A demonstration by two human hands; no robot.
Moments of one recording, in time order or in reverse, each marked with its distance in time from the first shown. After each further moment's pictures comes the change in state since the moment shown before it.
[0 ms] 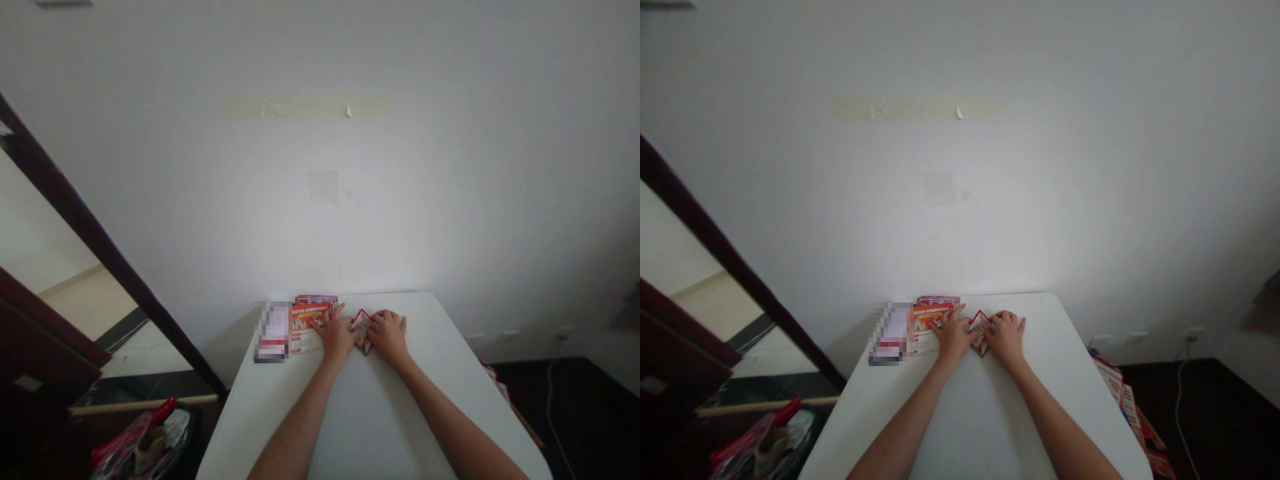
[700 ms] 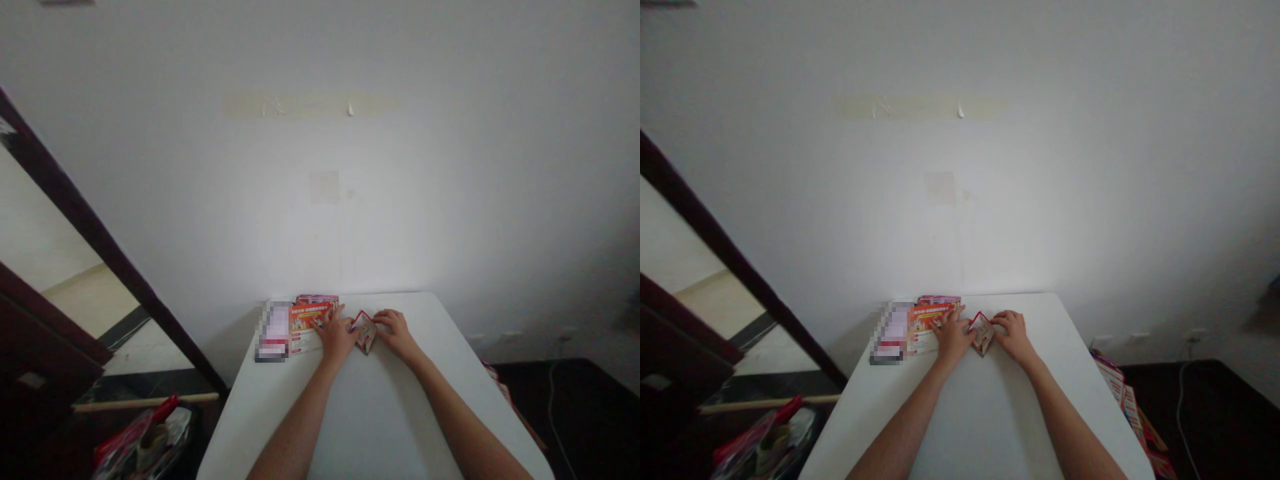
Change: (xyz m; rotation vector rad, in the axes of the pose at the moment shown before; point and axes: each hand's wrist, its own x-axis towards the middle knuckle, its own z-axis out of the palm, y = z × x) left_hand -0.003 -0.005 0.003 -0.012 0.026 0.024; right_hand 0.016 0.052 0.012 0.278 -0.003 -0.298
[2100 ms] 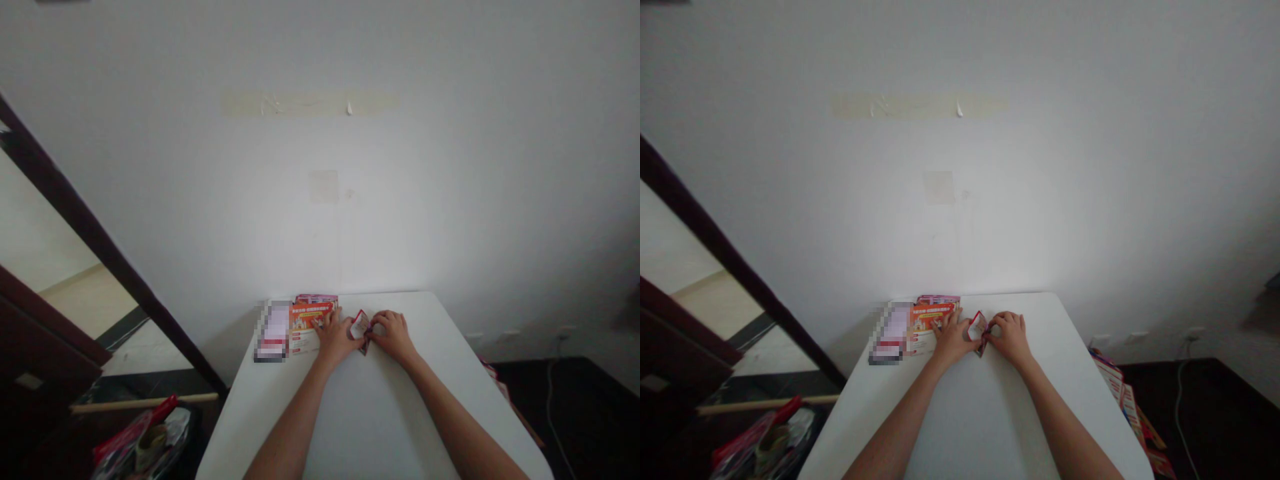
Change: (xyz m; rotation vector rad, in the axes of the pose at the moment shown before) left_hand -0.001 -0.007 -0.004 0.151 -0.178 0.050; right_hand -0.002 -0.023 -0.004 -0.189 -0.028 0.148
